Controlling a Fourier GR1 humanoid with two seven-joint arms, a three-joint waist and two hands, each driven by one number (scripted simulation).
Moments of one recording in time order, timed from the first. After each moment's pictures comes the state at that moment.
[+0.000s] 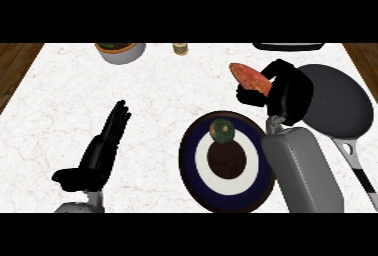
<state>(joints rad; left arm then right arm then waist) -0.03 0.05 -0.13 -1.58 0.00 0.03 -0.10 -0.56 -0.03 0.08 -1.36 1.21 -0.34 0.82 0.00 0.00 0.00</state>
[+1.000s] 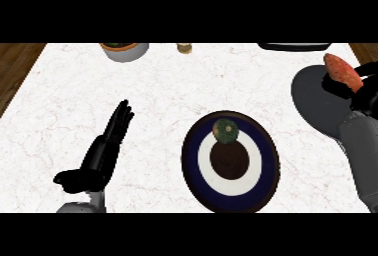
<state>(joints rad) -0.03 0.04 -0.14 -1.59 -0.01 0.01 -0.10 -0.63 -0.36 -0.30 -0.80 0.97 -0.86 0.35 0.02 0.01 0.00</state>
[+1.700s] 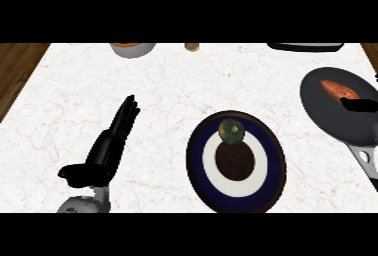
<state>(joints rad) -0.07 0.03 -0.16 -1.59 -0.01 0.00 -0.07 -0.74 -0.53 -0.45 -0.35 0.72 -0.61 0.06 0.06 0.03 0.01</state>
